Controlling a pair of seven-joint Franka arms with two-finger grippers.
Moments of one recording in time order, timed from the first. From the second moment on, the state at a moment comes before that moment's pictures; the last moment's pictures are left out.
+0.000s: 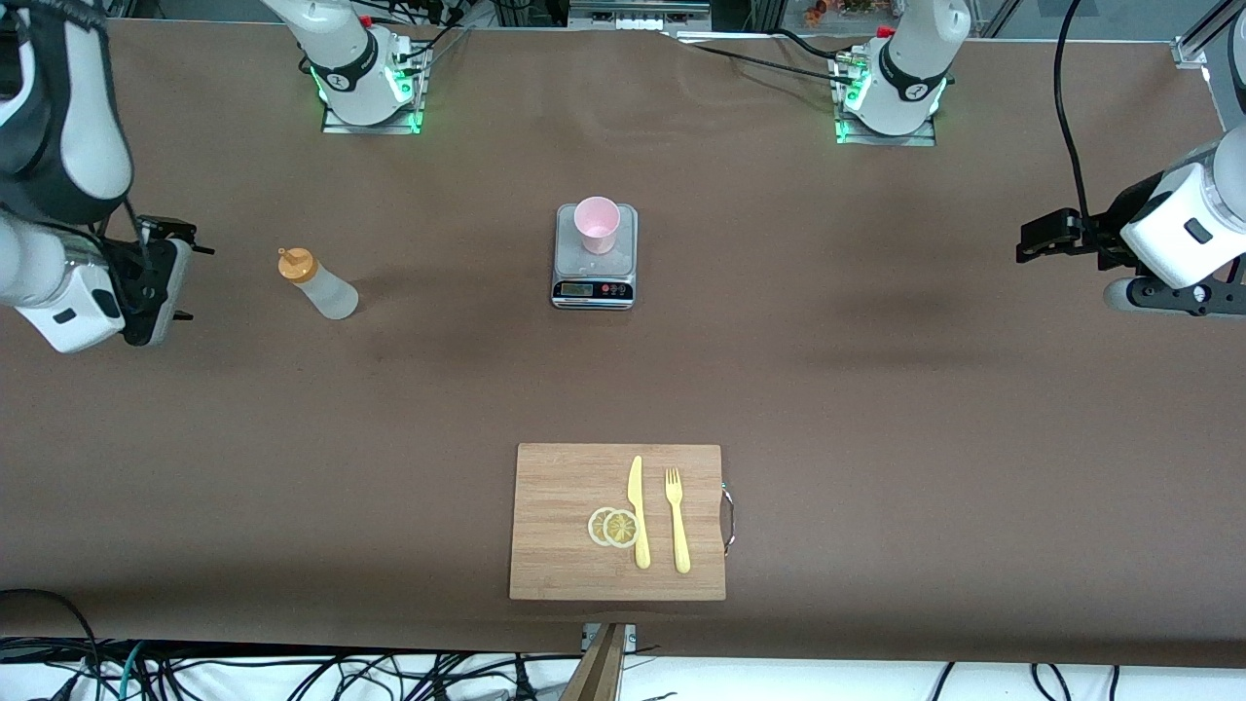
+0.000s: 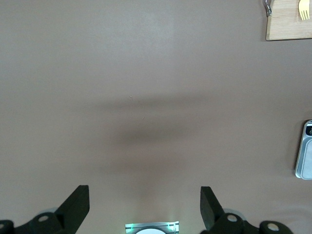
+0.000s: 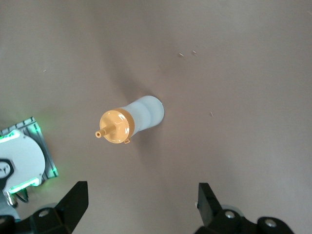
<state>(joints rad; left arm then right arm) -0.06 0.15 0.02 -1.46 -0.04 1.41 0.01 -0.08 0.20 0.04 -1.71 -0.03 1.61 -1.18</state>
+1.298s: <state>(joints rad) -0.06 0.15 0.02 -1.46 -0.04 1.41 0.01 -0.02 0.01 -0.03 -1.71 0.00 1.65 0.04</state>
